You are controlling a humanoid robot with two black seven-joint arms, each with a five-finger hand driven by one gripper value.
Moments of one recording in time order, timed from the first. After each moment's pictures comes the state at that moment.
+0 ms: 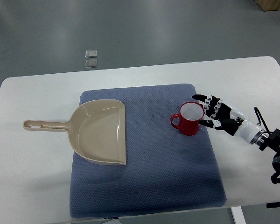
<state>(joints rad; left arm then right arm) 0.00 0.00 -0.07 -0.15 0.08 -0.04 0.09 0.39 -0.43 0.73 0.89 -0.67 0.52 0.61</state>
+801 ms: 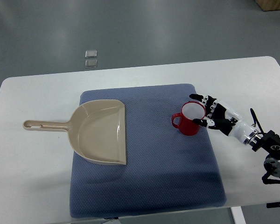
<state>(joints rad) 0.00 0.00 -0.07 -0.15 0.08 -0.04 0.09 0.39 -0.38 0.72 0.87 -0.67 0.45 0.61</state>
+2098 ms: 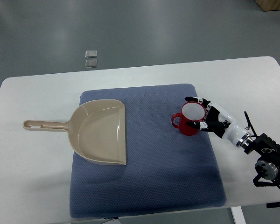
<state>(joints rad) 0.00 0.00 -0.07 -0.15 0.08 -0.04 0.09 0.39 -0.33 0.71 0.85 -0.69 0.39 0.61</state>
